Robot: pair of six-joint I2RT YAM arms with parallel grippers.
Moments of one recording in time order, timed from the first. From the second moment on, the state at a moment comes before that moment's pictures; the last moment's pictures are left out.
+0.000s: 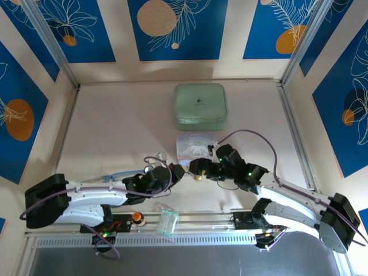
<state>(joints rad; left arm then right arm) -1.16 1.22 0.45 0.29 -0.30 -1.44 0.80 0.92 0.51 -0.20 -0.29 0.99</state>
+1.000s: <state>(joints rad) -0.79 1.10 0.55 0.44 0.63 -0.83 0.59 0.94 0.44 0.32 -0.94 0.84</state>
